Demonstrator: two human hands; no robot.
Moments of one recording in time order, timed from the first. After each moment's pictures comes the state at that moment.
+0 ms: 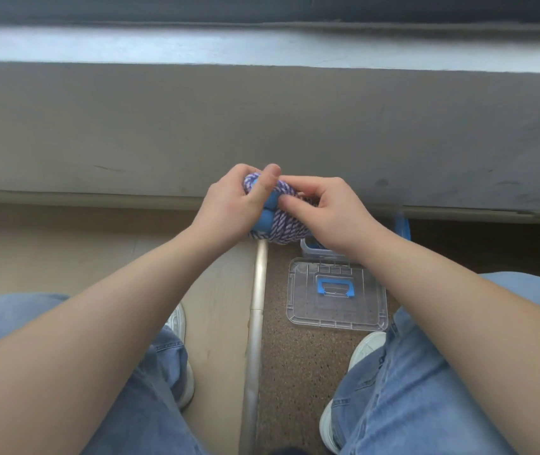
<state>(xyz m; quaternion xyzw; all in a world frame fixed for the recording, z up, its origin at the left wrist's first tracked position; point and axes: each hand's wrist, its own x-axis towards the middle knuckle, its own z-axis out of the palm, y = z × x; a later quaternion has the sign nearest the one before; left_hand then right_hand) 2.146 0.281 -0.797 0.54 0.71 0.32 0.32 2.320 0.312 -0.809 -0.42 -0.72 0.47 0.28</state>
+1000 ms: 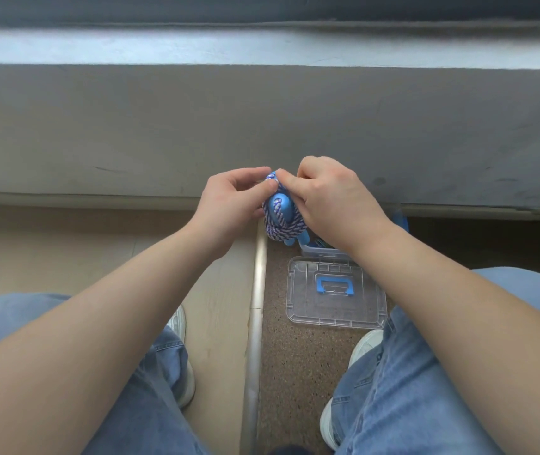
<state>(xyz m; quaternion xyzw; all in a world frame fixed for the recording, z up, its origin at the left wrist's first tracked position) 2.152 0.280 -0.797 0.38 0.61 0.46 0.52 2.322 0.322 -0.805 -0.37 -0.90 -0.02 0.25</state>
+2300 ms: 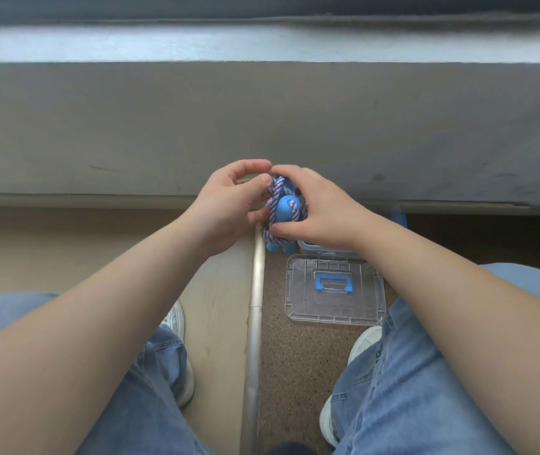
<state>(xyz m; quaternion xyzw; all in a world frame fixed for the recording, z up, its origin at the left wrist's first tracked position) 2.159 0.282 -0.788 0.30 0.54 0.49 0.61 2.329 0.318 -0.802 -0.41 -0.81 0.39 0.15</state>
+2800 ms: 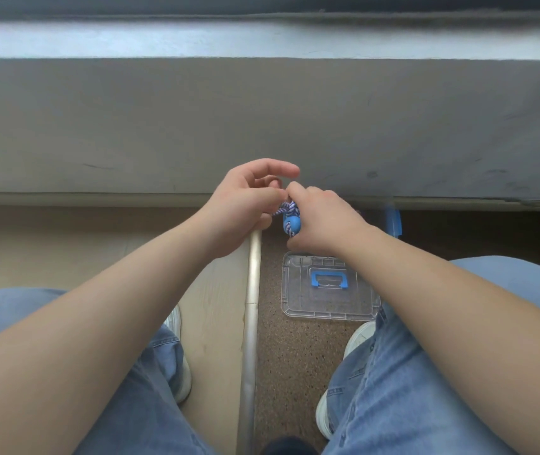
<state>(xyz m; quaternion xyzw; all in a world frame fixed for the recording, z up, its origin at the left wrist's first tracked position) 2.171 0.274 -0.782 0.42 0.50 0.42 0.63 2.331 0.317 -0.836 -0.53 -0.83 0.19 -0.05</state>
